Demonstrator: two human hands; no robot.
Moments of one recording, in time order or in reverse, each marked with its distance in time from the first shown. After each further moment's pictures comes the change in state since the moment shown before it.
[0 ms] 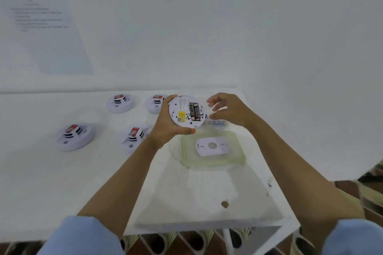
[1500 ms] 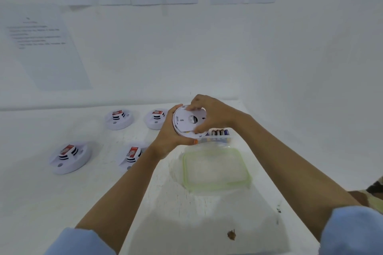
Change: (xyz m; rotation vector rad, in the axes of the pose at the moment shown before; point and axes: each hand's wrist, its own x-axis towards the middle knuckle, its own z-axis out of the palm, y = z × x) left_hand 0.030 -0.002 -0.003 0.001 -0.063 -0.050; right_hand 0.043 -0.044 0.012 -0.494 -0.208 -0.188
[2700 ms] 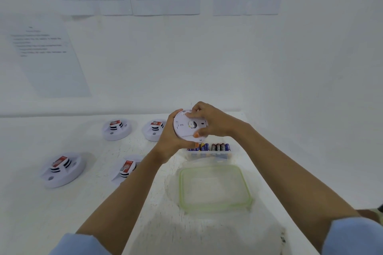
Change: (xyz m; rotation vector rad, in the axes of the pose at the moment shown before) left_hand 0.029 0.002 0.005 -0.088 0.036 -0.023; right_hand 0.027 0.031 -0.005 -0.026 -0.051 -0.041
